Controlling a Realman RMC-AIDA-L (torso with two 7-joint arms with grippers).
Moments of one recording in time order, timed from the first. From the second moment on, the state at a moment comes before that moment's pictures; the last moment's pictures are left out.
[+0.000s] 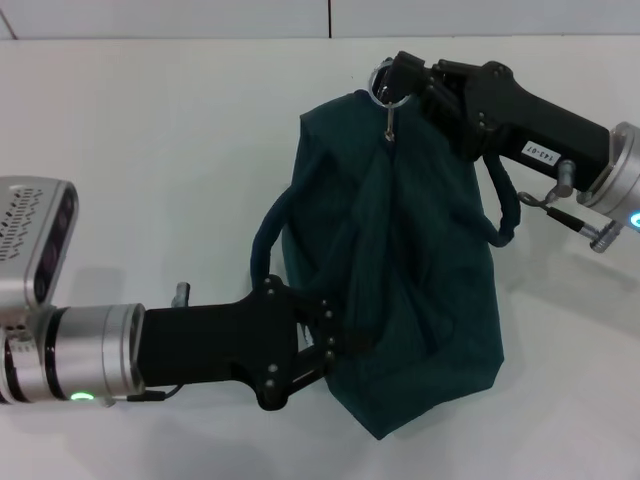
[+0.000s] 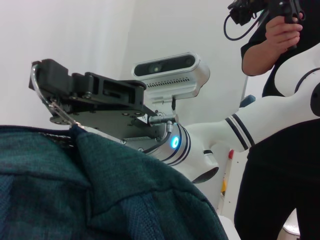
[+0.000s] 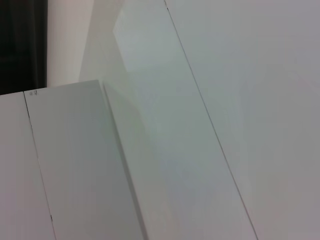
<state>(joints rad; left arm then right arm) -0.50 -2.08 0.94 0.29 1.74 1.78 -0.95 0.62 2.02 -1.63 -0.35 -0.61 -1.46 1.06</state>
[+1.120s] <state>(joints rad) -0.45 -2.09 0.84 0.29 1.73 1.77 -0.90 0.55 2.02 -1.63 -0.35 -0.54 -1.54 1.14</state>
